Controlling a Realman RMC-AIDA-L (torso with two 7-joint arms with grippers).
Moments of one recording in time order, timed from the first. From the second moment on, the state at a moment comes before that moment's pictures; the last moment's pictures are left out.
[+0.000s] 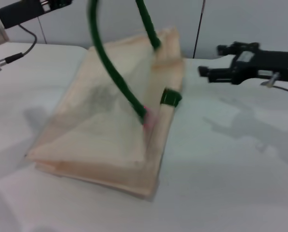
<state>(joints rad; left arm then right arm) -0.87 -1.93 2.86 -0.50 -0.76 1.72 -1.65 0.68 2.02 -1.03 -0.73 1.31 1.12 -1.61</state>
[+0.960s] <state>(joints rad) -0.70 -2.03 2.86 -0.49 -1.04 1.48 -1.26 0.61 2.03 -0.66 -0.49 1.60 1.09 -2.05</state>
